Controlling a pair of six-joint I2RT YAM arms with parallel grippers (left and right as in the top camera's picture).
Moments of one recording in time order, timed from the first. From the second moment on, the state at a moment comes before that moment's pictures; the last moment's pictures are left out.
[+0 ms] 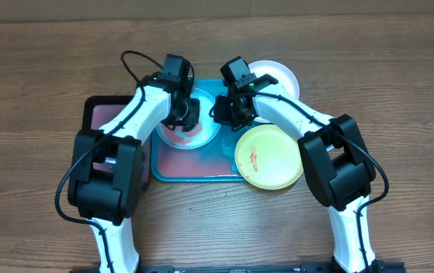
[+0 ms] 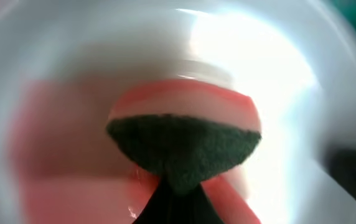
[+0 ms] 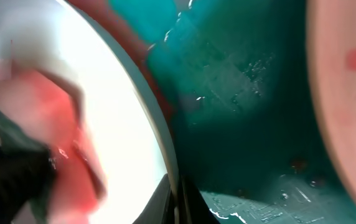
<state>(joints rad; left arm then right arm) -0.26 2.06 1.44 -0.71 0.04 -0.23 0.51 2.23 1.65 -0.66 -0.30 0.62</state>
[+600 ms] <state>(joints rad) -0.24 2.06 1.45 -0.89 0.17 -0.03 0.52 2.23 1.65 -0.68 -0.31 0.60</state>
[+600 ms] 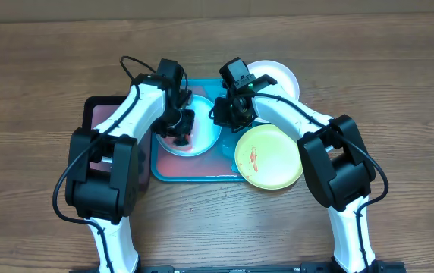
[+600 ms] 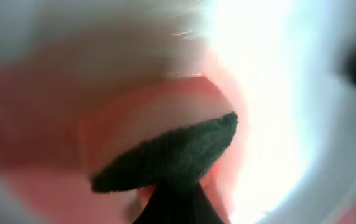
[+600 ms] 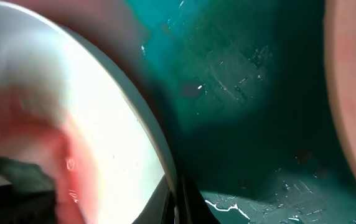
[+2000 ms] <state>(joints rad) -0.26 2.06 1.48 -0.98 -0.07 -0.34 0.51 2.23 1.65 -0.68 -0.31 0.61</state>
